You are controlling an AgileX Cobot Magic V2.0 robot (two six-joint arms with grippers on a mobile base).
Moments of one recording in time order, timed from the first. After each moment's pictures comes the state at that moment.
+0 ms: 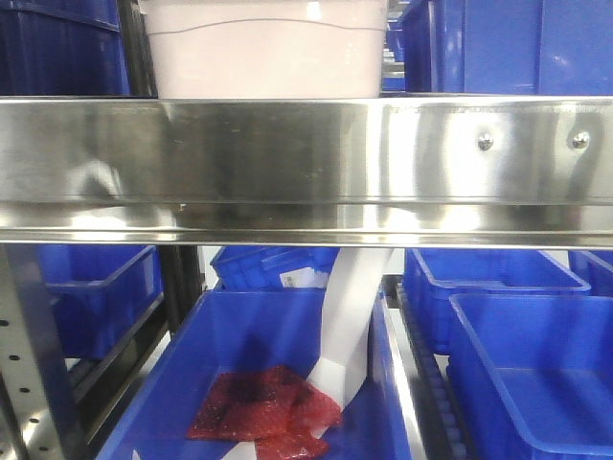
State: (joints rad) left arm -0.01 0.16 -0.50 -0.29 0.45 0.35; right arm 0.00 0.10 -0.39 0.64 0.31 -0.60
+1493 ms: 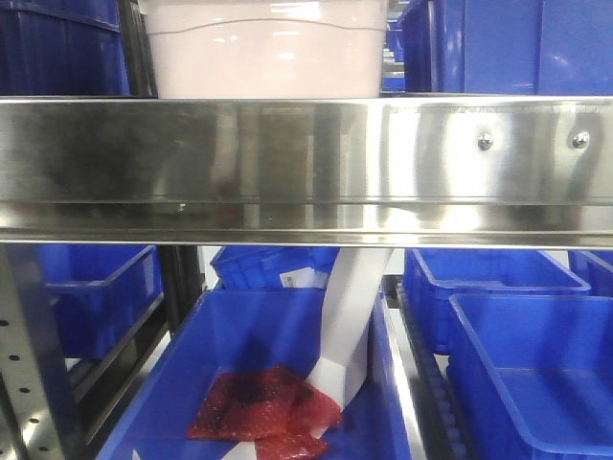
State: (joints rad) left arm -0.01 0.16 -0.37 -0.13 0.32 0.35; right arm 0.00 0.10 -0.39 0.64 0.31 -0.60
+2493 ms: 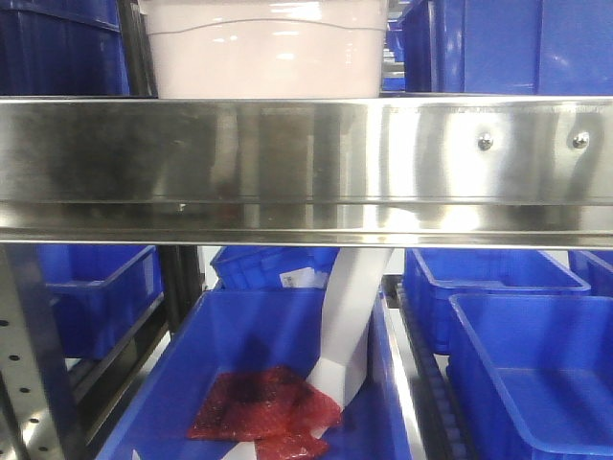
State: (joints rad) left arm -0.01 0.16 -0.37 -0.13 0.32 0.35; right arm 0.00 0.10 -0.39 0.64 0.31 -0.60
